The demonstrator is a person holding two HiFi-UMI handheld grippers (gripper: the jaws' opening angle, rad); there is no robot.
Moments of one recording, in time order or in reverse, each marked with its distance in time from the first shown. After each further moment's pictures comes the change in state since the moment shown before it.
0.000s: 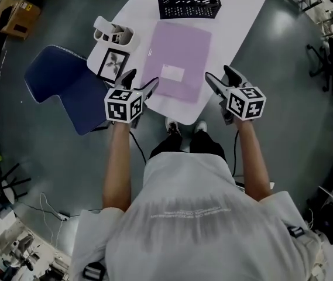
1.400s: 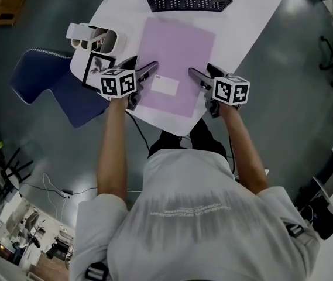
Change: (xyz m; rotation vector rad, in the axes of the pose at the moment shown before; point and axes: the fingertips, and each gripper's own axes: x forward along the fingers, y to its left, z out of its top) left arm 0.149 0.063 -0.023 -0.315 0.157 -0.124; right arm 0.134 -0.057 -0.068 0.352 0.263 0.133
